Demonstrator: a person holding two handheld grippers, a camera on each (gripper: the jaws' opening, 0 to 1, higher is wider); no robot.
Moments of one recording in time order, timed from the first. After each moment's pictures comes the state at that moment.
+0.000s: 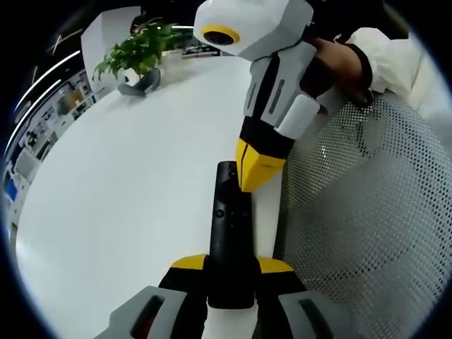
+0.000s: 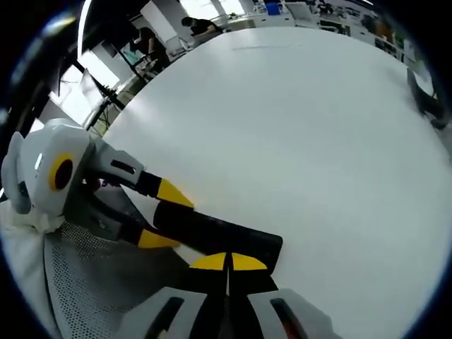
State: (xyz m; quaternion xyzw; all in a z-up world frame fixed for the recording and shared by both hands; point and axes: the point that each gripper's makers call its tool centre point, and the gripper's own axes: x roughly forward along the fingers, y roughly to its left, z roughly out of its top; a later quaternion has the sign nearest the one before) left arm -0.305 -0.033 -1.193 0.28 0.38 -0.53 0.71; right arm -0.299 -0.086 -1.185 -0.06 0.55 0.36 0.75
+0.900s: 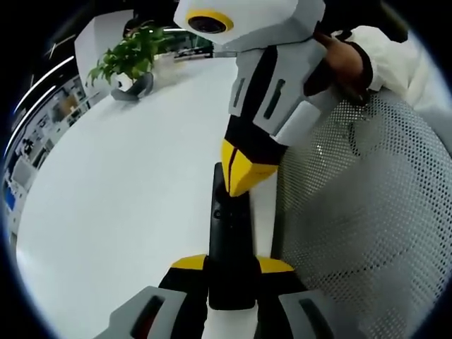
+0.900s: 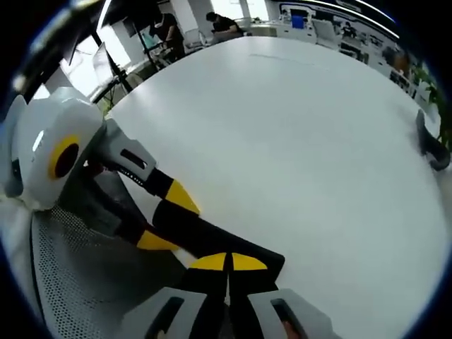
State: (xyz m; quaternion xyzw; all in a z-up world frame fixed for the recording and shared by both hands) left arm -0.307 -0.043 -1.192 0.28 0.36 -0.55 0.70; right arm -0.292 -0.084 -1.180 -0.10 0.52 0.37 0.76
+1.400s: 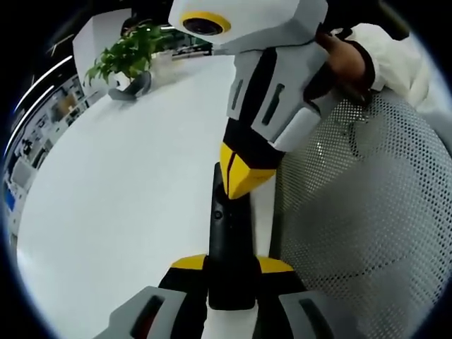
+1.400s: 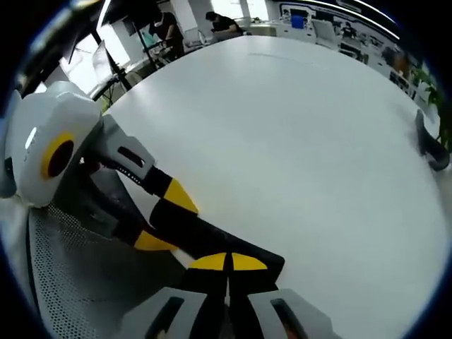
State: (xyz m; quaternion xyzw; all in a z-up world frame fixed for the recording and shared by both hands) left arm -0.308 -0.044 -1.192 0.29 0.37 -0.55 0.69; right arm -0.293 -0.085 -1.184 -0.11 0.52 0.36 0.76
